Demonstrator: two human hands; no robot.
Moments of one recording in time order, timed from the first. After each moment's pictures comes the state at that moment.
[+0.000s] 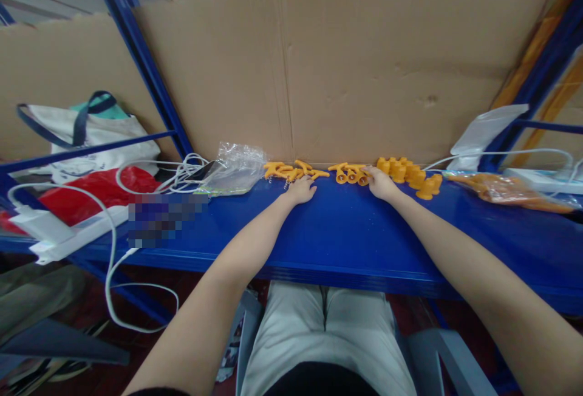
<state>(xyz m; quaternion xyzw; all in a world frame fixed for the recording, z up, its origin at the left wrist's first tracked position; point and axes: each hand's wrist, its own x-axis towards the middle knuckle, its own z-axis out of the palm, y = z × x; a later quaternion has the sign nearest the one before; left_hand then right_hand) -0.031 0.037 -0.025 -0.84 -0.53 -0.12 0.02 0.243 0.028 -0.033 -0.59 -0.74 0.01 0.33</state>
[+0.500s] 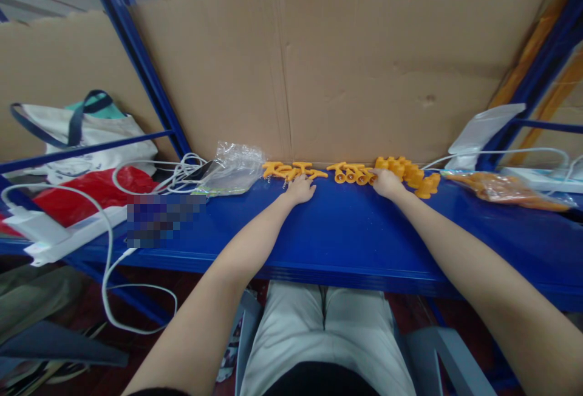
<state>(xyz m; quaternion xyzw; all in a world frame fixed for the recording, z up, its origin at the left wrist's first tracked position) -0.024 0.024 -0.017 -0.82 -0.56 -0.09 0.04 0.246 0.012 -0.018 -0.69 -0.68 -0.03 0.24</state>
